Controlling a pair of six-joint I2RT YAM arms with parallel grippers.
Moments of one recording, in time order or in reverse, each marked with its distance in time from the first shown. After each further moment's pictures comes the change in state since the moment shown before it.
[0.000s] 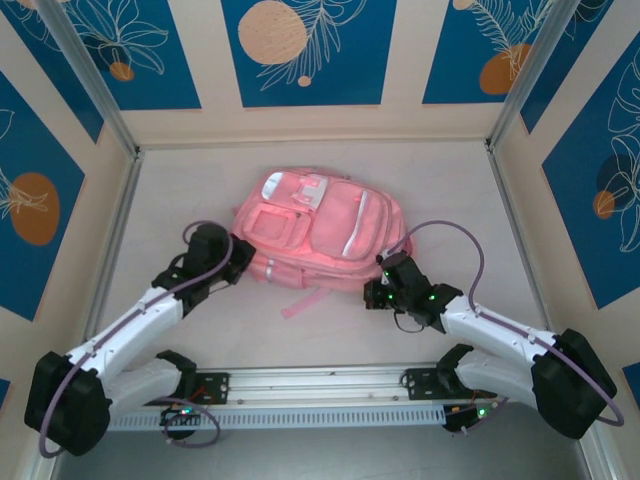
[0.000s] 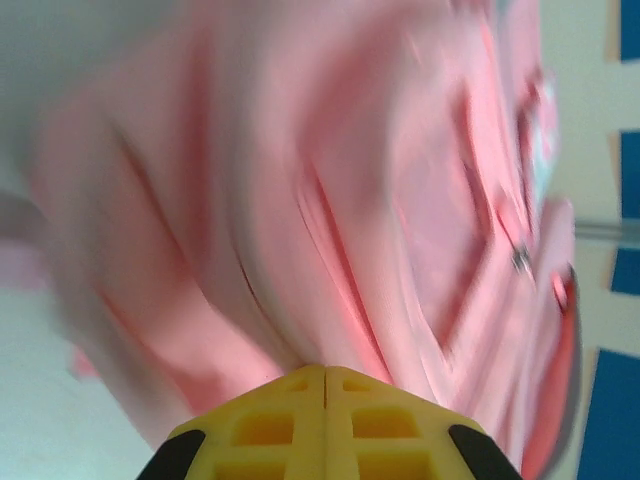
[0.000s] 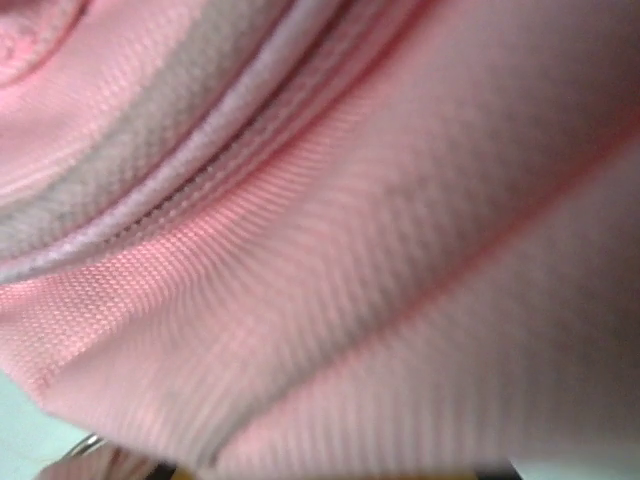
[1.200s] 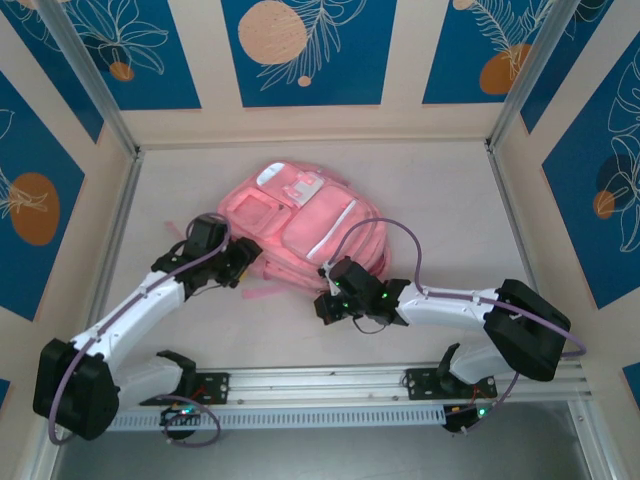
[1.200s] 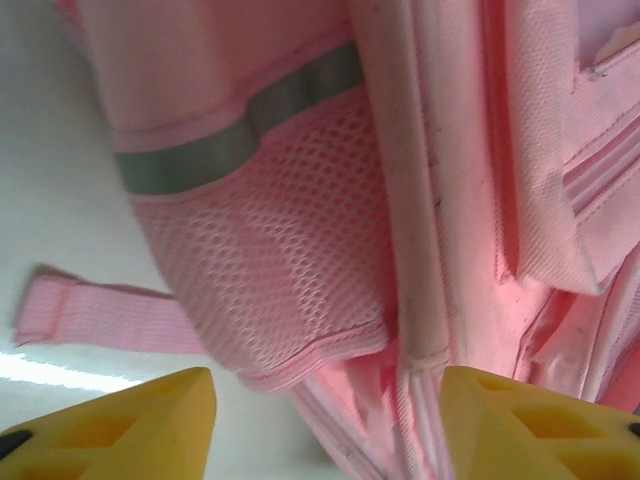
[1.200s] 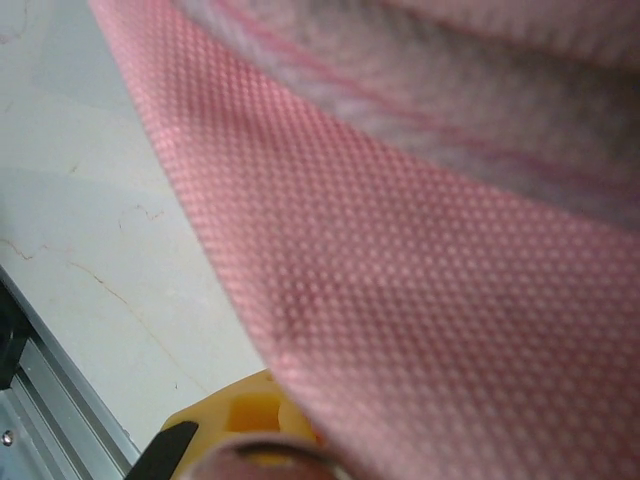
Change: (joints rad) left arm -0.019 0.092 0.112 -0.228 0.124 0.048; right arm 0.315 0.349 0.191 0.201 -0.107 -0.028
